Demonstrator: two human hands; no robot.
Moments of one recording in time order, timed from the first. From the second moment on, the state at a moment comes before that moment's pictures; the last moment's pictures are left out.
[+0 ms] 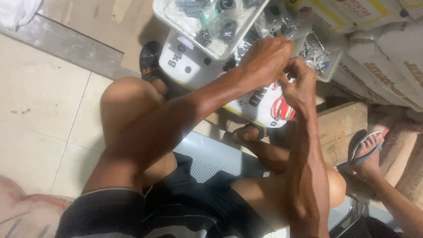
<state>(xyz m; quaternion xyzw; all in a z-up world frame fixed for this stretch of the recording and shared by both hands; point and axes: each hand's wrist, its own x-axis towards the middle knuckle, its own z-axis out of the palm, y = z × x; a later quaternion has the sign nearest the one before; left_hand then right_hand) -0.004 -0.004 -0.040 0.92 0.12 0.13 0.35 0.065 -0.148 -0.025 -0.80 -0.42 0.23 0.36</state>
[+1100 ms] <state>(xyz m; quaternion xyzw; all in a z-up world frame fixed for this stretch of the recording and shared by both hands) 0.002 -0.019 -0.007 0.78 0.15 0.27 0.54 0.057 -0.162 0.035 -0.72 -0.43 0.05 0.53</state>
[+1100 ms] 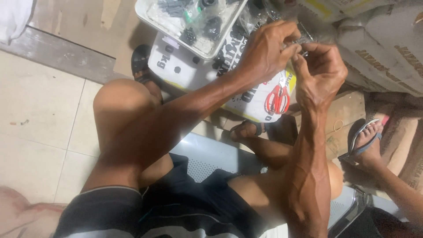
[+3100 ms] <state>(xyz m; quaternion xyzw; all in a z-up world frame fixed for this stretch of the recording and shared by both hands) 0.000 -0.015 -0.133 0.68 0.46 0.00 0.58 0.065 -0.164 -0.079 -0.83 -0.20 0.33 0.41</state>
